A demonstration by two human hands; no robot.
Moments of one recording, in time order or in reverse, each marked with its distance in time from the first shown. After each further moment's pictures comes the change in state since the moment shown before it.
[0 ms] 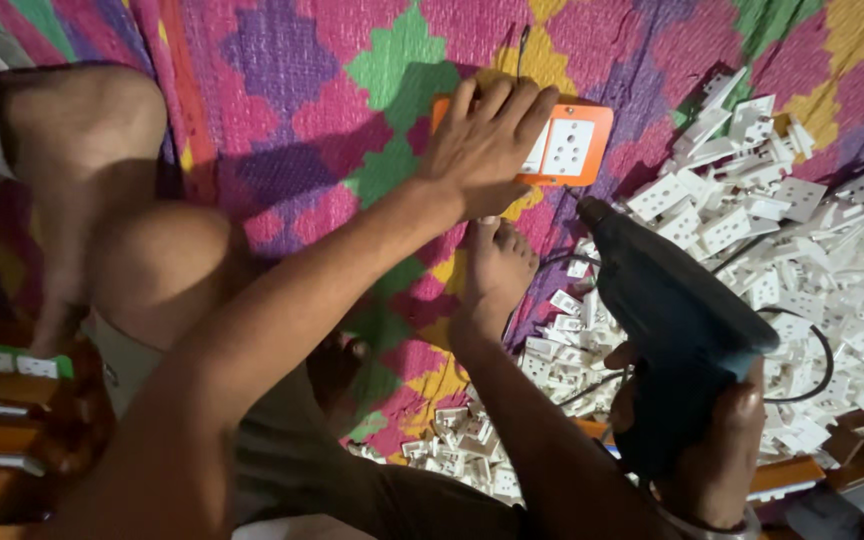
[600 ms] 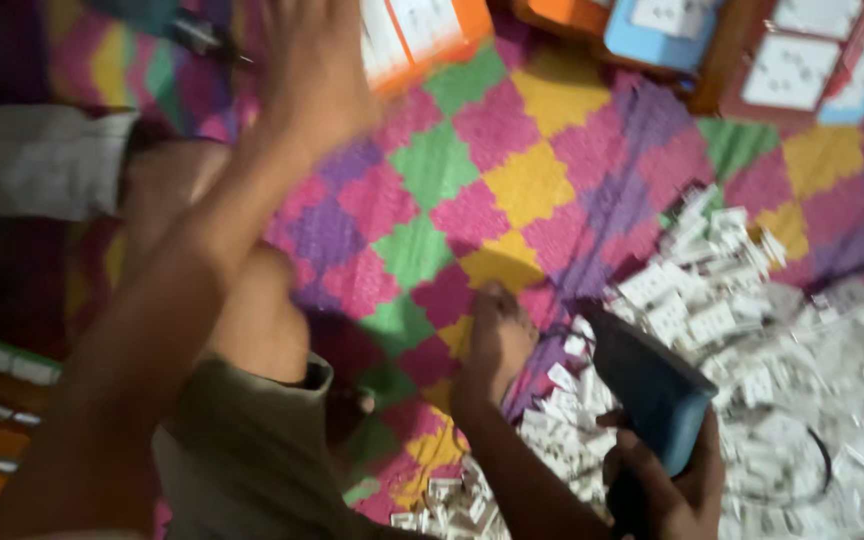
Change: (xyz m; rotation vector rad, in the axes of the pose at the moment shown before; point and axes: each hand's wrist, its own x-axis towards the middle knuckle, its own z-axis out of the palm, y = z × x) left_hand -0.013 -0.137 -0.160 0.257 0.424 -0.237; right_hand 0.012 0.035 -0.044 -0.135 0.072 0.146
